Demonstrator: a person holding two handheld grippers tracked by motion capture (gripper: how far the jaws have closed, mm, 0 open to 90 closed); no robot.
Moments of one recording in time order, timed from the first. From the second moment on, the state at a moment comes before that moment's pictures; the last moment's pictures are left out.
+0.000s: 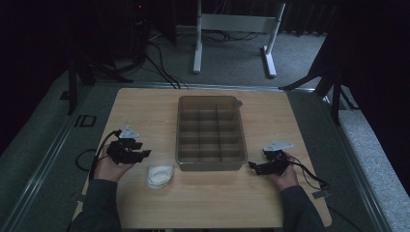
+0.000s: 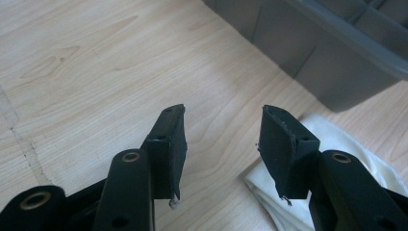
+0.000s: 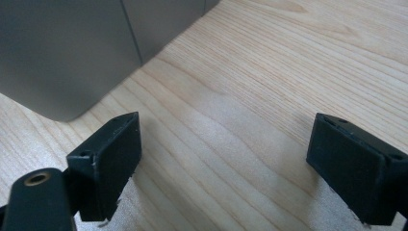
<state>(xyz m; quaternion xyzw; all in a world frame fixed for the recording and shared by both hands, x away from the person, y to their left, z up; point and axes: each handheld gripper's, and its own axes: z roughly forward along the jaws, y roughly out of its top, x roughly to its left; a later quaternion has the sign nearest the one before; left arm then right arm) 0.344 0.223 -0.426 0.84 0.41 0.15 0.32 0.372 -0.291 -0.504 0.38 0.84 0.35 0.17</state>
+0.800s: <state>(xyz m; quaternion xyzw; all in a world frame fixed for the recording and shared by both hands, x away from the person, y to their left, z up) 0.338 0.200 -0.428 0.89 0.34 0.12 0.27 0.372 -0.291 -0.504 0.38 0.84 0.35 0.17</state>
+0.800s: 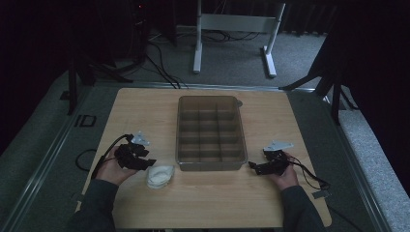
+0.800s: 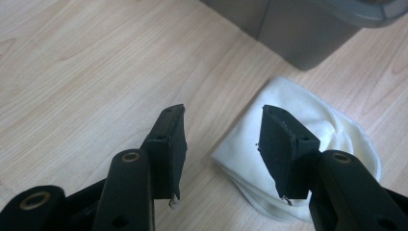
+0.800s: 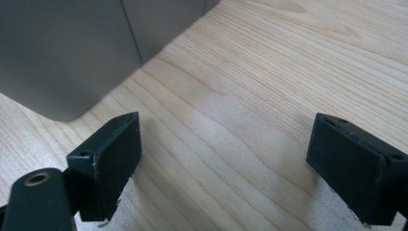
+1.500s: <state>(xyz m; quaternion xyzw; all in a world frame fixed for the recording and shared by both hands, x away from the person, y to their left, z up) 0.329 0.183 -0.436 0.92 0.30 0.09 0.22 0.372 -0.291 -0.503 0.38 0.84 0.35 0.17</state>
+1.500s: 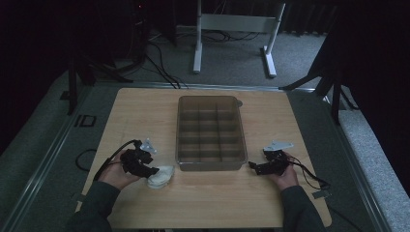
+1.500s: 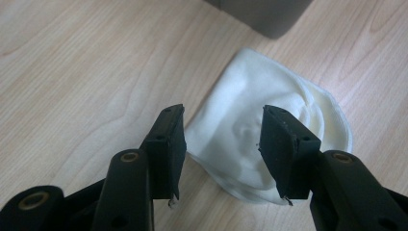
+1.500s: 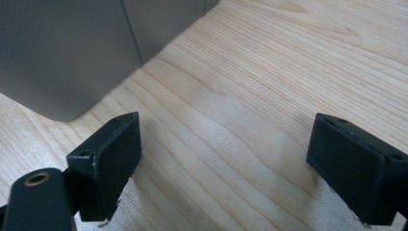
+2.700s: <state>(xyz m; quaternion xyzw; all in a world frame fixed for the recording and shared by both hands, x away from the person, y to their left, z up) 0.334 0.144 -0.458 0.94 0.27 0.07 0.20 0.372 -0.291 -0.503 0.38 0.84 0.35 0.17</state>
